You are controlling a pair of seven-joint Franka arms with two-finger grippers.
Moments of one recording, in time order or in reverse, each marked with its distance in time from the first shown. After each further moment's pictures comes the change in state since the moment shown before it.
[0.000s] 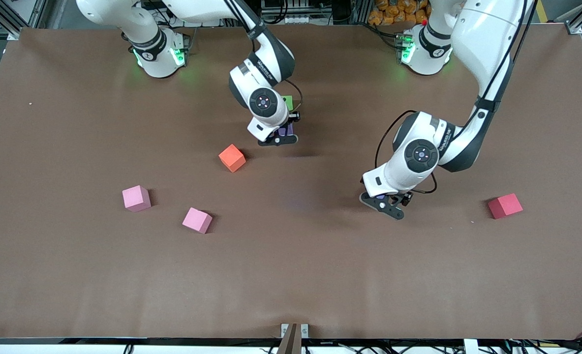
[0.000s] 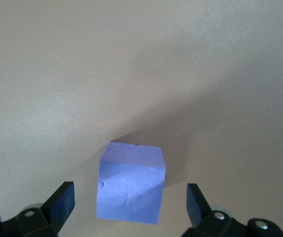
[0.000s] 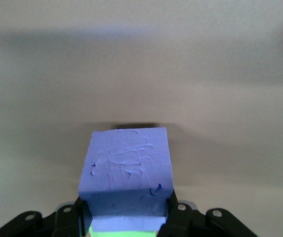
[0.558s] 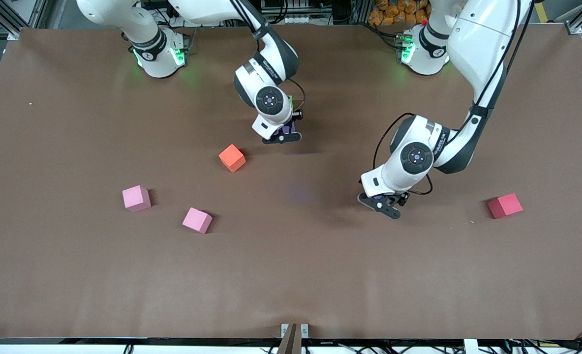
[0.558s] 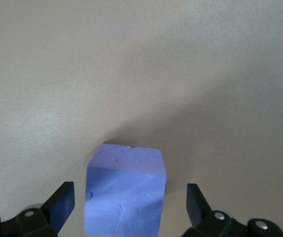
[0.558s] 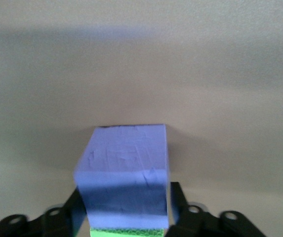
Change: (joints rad) left arm 0.000 0.027 0.002 -0.049 0.002 0.079 0.000; right arm 0.019 0.011 0.000 0.003 0.000 0.007 0.001
